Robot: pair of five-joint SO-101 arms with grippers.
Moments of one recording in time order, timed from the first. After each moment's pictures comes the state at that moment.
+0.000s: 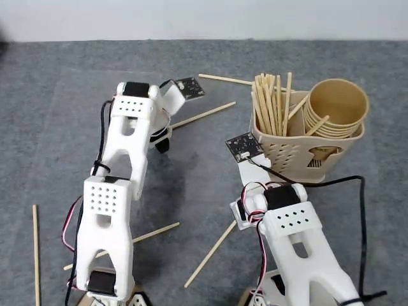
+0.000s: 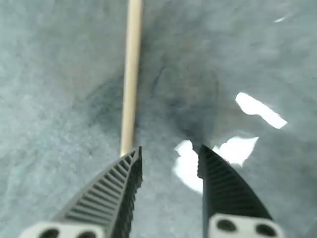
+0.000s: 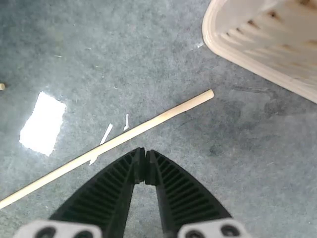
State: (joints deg) left arm 3.3 55.5 -46.2 88.8 -40.5; right arm -18.4 -39.5 56.1 68.3 5.7
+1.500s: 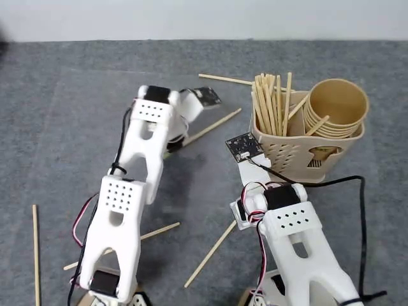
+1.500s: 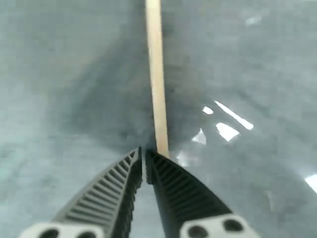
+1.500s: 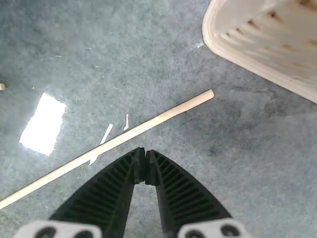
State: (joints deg) left arm 10.9 60.3 -53.6 98.8 -36.0; right arm -18.4 -39.5 56.1 68.3 5.7
